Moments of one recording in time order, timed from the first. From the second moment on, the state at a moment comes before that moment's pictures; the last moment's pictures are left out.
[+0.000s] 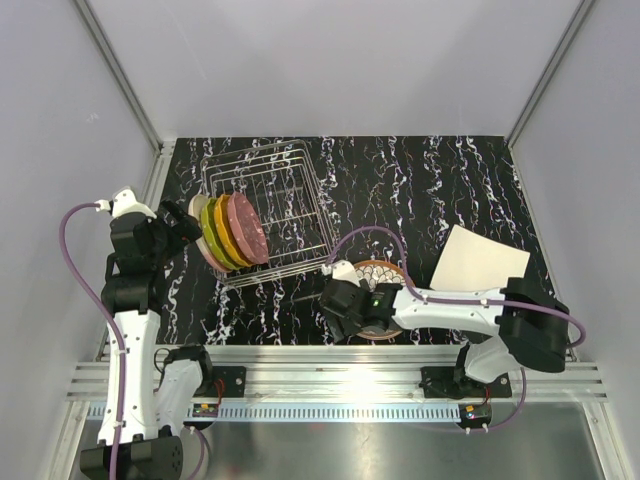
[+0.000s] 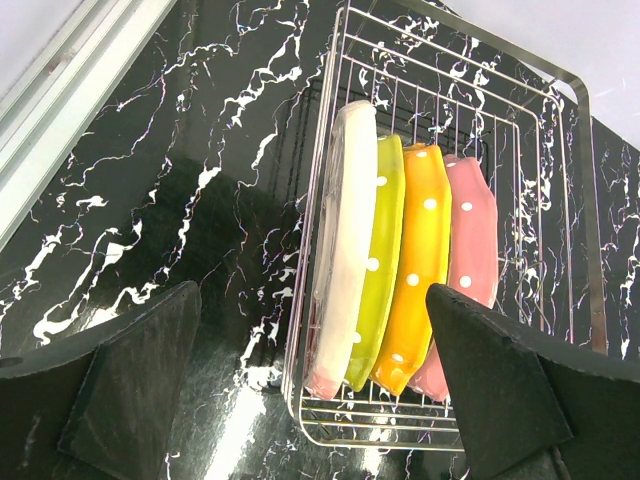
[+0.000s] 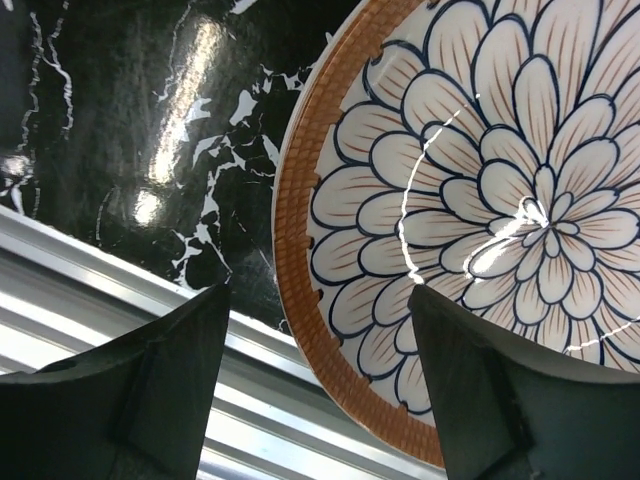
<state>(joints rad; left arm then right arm) 0.15 0.75 0.87 -0.57 -0.03 -0.44 1.20 1.47 0.86 -0.52 0.30 0.66</state>
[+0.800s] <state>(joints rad) 0.15 0.76 0.87 -0.57 -0.03 -0.44 1.22 1.47 0.86 -0.42 0.32 0.56</state>
